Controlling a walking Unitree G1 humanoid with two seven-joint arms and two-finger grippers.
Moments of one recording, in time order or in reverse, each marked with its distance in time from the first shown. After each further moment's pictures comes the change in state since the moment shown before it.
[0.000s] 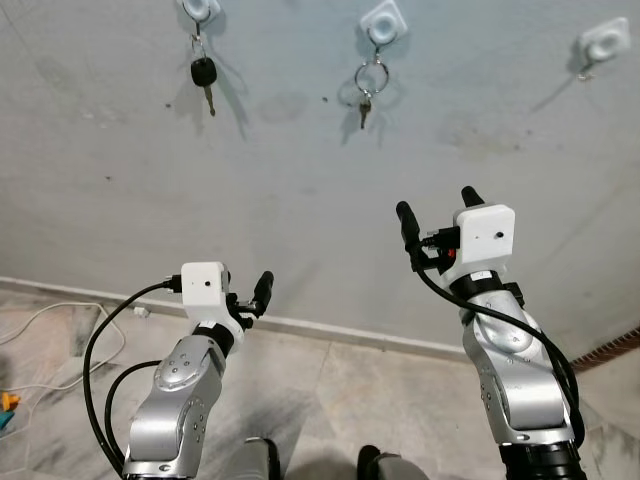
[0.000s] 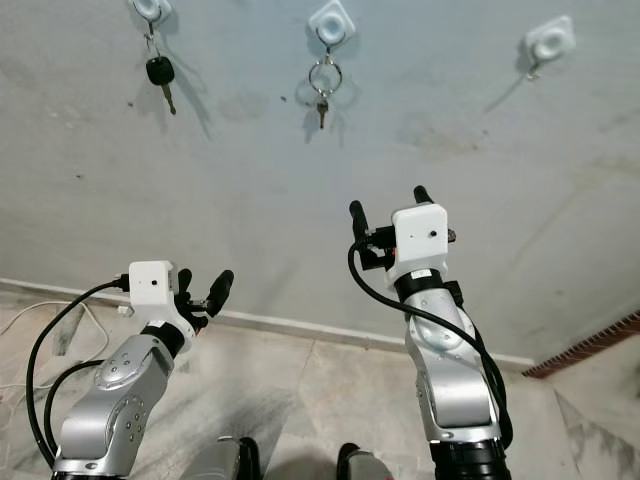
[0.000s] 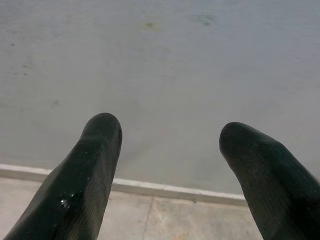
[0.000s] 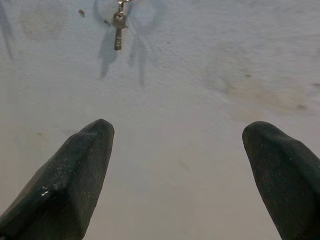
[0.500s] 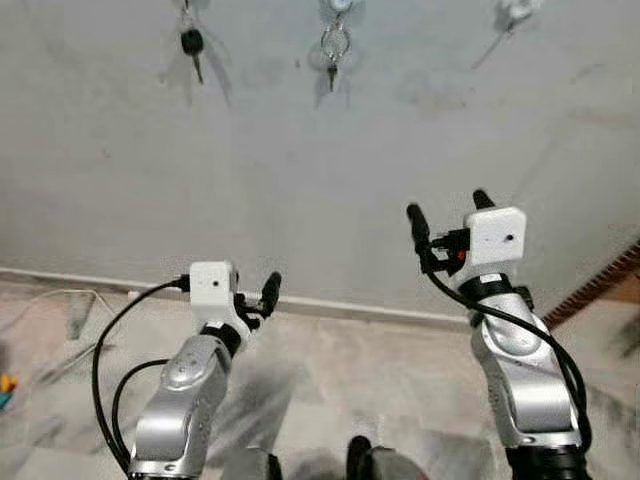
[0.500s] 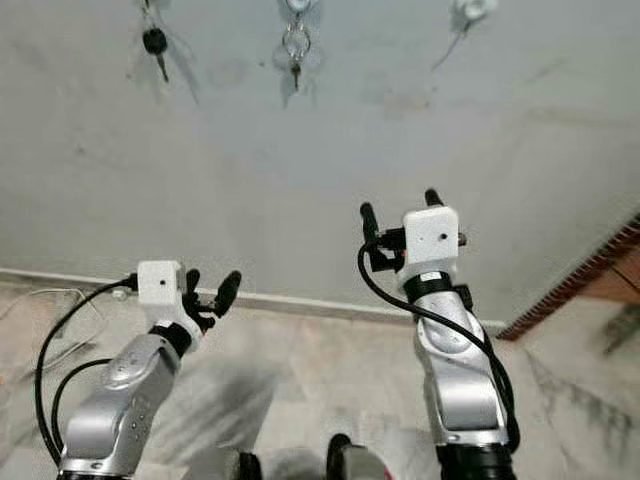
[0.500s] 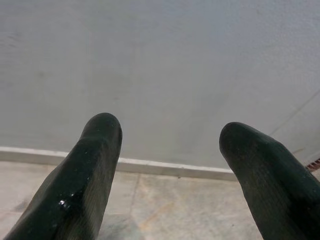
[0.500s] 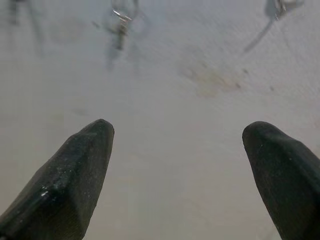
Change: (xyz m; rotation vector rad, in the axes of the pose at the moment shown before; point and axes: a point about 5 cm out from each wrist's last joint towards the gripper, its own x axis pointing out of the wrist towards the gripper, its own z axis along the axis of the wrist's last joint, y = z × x) left arm 0.000 -0.001 -0.001 0.002 0.008 -0.006; right arm -0.001 -0.001 0.000 0.002 0.001 -0.007
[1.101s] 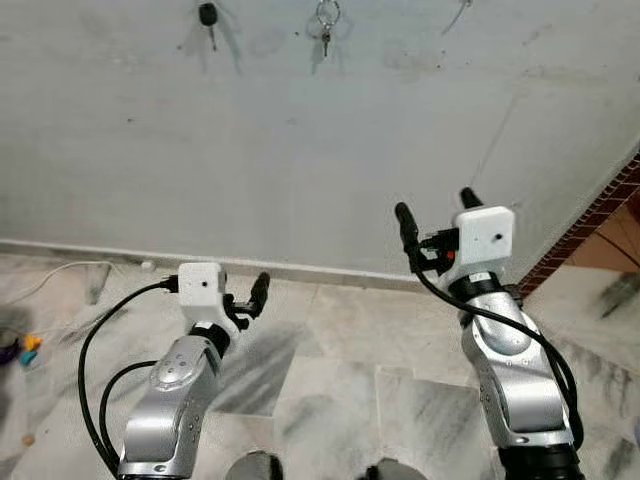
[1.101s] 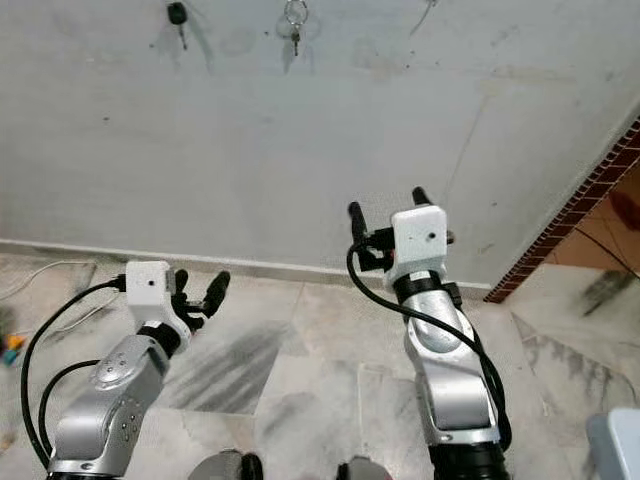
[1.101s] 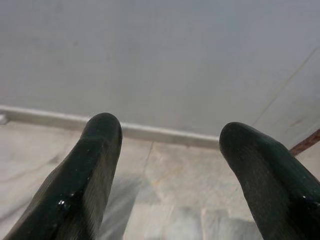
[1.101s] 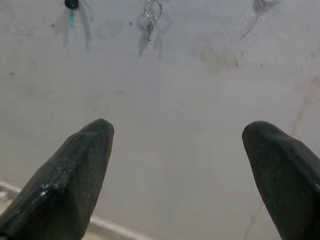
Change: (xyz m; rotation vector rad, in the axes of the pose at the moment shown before) left arm -0.001 0.004 -0.001 0.000 0.006 0.015; right arm 0.001 0.003 0.001 0.001 -0.005 0.011
